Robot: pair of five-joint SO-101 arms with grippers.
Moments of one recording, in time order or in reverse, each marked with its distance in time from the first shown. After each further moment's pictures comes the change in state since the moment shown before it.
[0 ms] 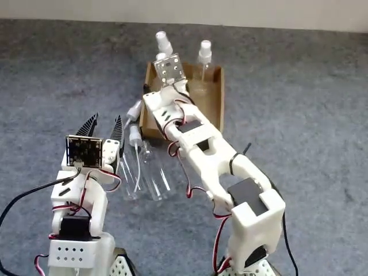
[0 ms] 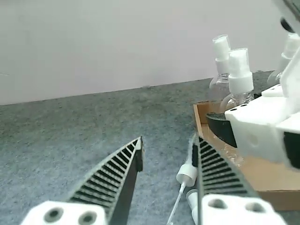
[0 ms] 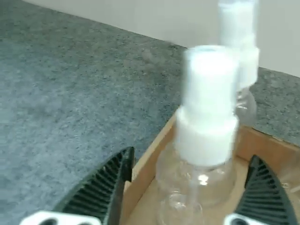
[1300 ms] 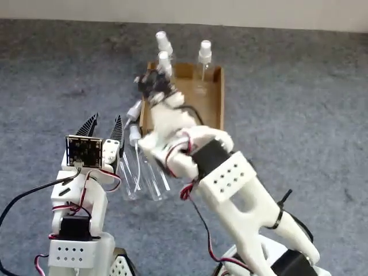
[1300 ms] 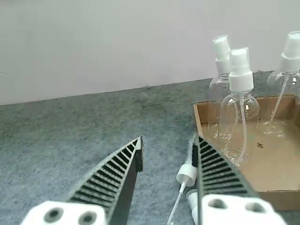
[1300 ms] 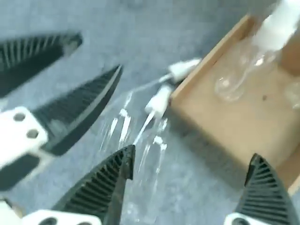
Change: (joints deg) left arm 0.0 0.0 0.0 0.0 0.0; right arm -13.4 -42.3 2.3 68.1 0.0
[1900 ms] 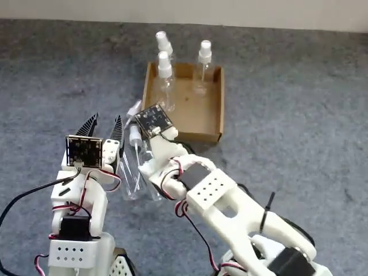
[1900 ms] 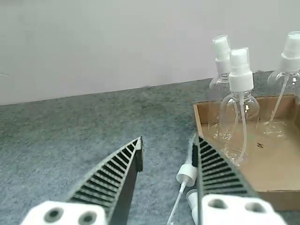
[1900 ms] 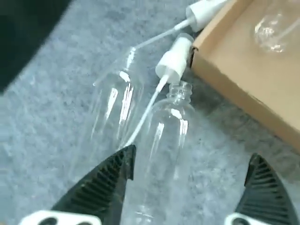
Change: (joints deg) left arm 0.0 0.0 0.0 0.0 0.0; right arm -2.0 3.3 24.7 -25.8 -6.8
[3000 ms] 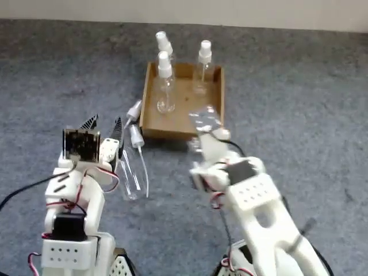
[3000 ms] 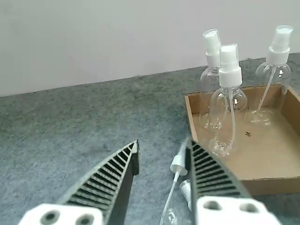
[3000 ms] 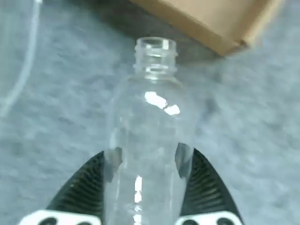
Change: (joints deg) left arm 0.4 8.8 -14.6 13.2 -1.4; right arm 25.2 -21.6 7.1 28.7 15.6
